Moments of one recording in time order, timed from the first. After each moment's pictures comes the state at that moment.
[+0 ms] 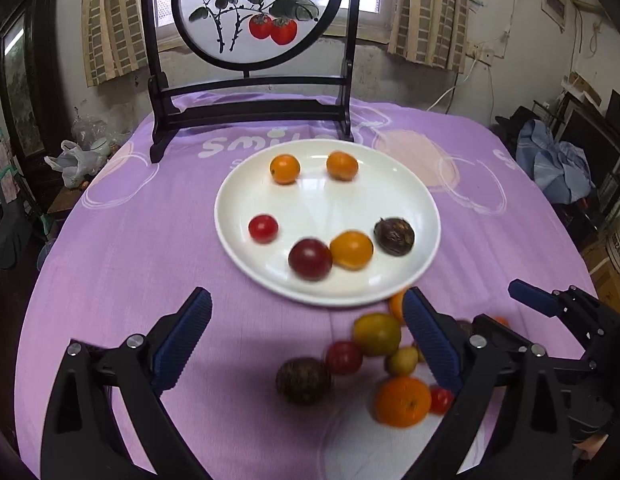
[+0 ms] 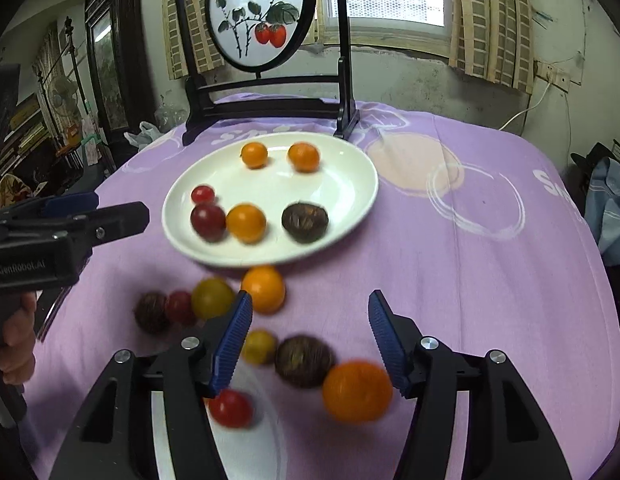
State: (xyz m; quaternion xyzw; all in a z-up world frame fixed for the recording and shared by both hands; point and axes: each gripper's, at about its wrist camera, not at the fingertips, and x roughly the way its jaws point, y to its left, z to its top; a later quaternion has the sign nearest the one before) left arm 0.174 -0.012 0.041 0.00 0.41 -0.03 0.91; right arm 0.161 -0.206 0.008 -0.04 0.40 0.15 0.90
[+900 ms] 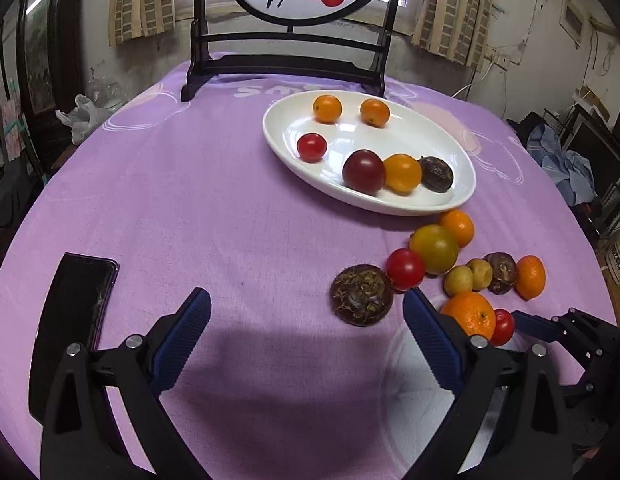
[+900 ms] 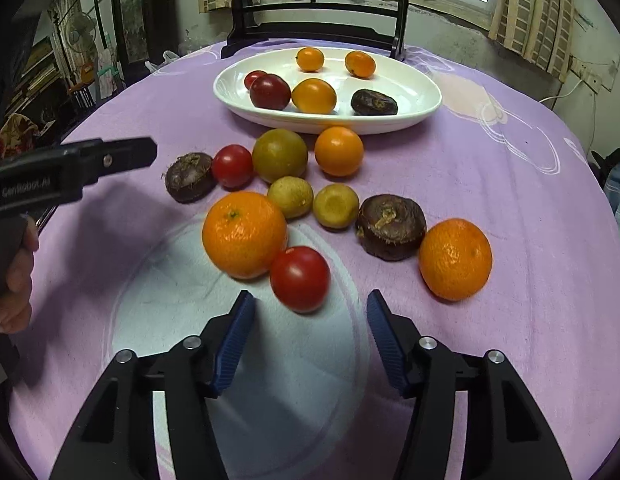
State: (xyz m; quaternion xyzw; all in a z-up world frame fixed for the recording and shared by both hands) left arm 0.131 0.036 -0.018 -0.04 0.42 -0.02 0.90; right arm 0.117 -0.165 -0.046 -0.09 0.46 0.17 0.87
